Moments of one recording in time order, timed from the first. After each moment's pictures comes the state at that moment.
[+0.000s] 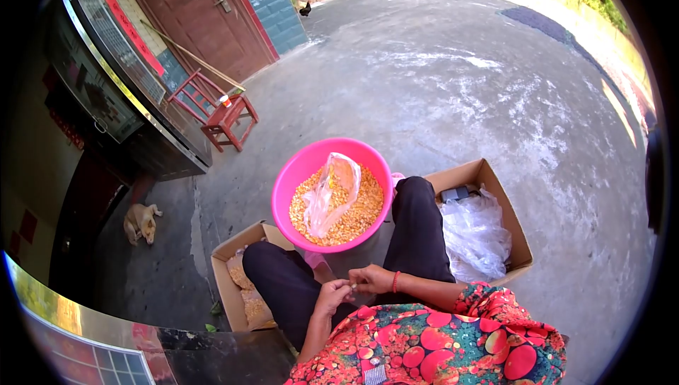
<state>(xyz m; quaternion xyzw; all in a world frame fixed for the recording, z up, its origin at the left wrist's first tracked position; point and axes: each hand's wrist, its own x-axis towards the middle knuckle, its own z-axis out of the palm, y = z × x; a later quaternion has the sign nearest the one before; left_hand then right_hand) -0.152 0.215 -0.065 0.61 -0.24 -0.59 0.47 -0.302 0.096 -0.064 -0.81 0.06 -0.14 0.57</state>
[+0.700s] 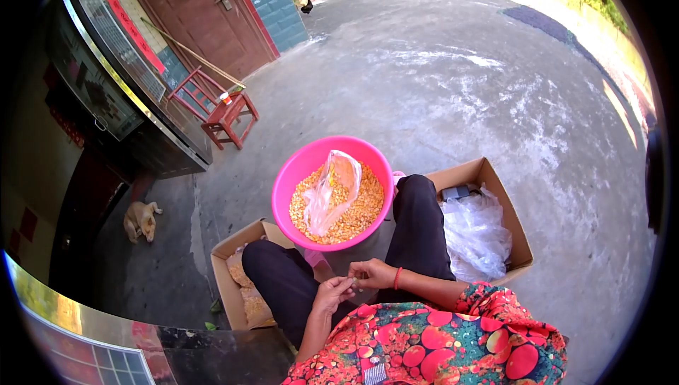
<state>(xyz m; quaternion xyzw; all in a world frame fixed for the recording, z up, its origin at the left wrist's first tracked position) -0.152 0.217 -0.064 0.57 -0.16 -0.62 0.52 -0.302 0.090 -0.065 -0.80 0.07 -0.13 0.59</state>
